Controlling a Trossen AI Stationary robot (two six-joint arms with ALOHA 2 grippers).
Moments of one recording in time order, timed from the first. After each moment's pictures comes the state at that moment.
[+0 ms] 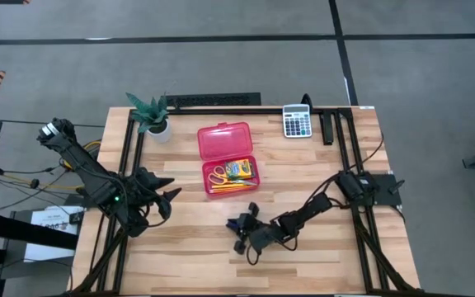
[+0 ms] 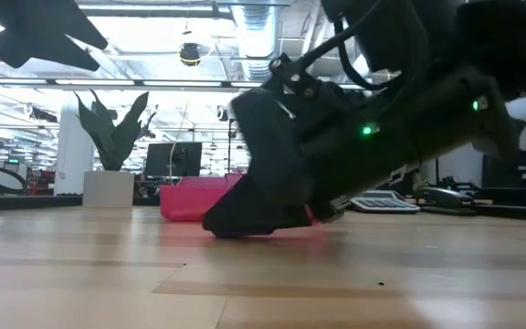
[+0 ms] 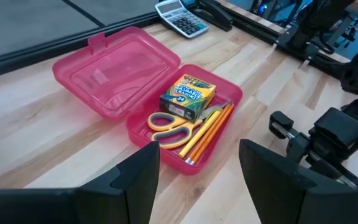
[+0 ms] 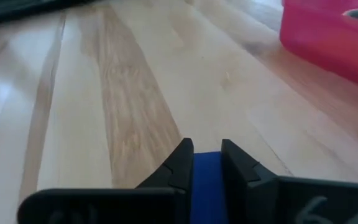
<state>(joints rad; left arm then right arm) -0.78 1.01 0.75 -0.90 -1.05 -1.37 0.46 2.22 1.08 0.56 0.62 0.57</state>
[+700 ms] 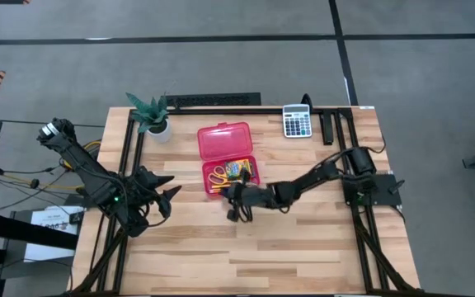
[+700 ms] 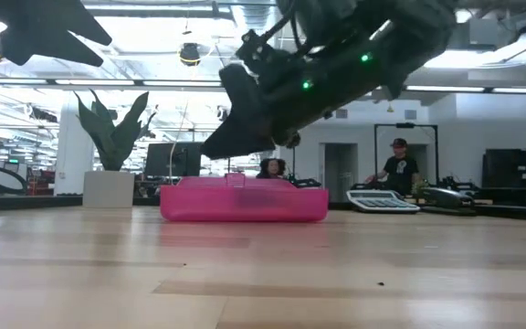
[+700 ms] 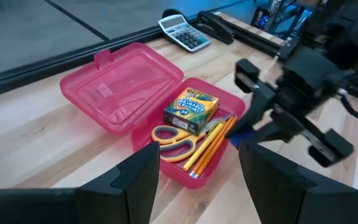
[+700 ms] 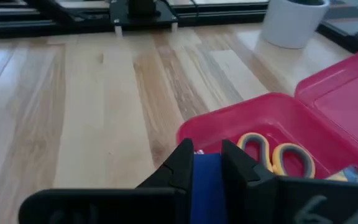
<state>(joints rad) -0.78 1.01 0.75 -0.90 -1.10 -1.35 0.19 2.02 1.08 0.51 0.43 0.17</state>
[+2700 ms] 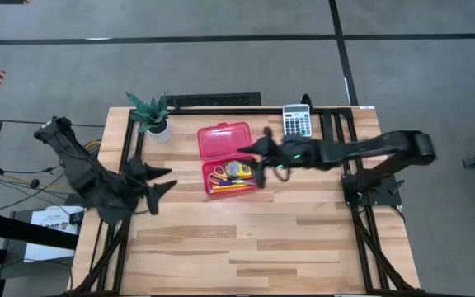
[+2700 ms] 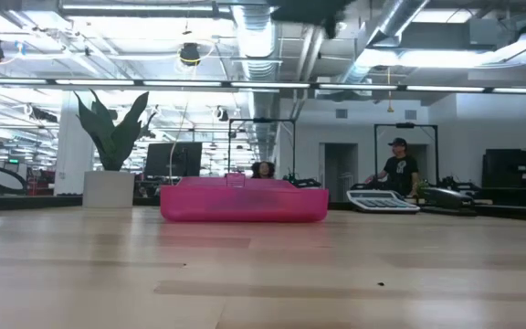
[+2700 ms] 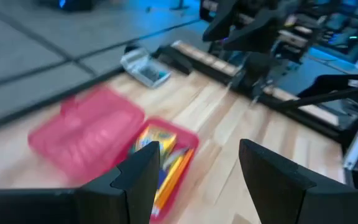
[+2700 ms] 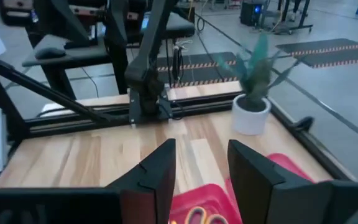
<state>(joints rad) -0.78 0.92 1.01 -0.87 -1.09 -1.00 0.02 1.38 1.08 0.10 0.18 0.10</state>
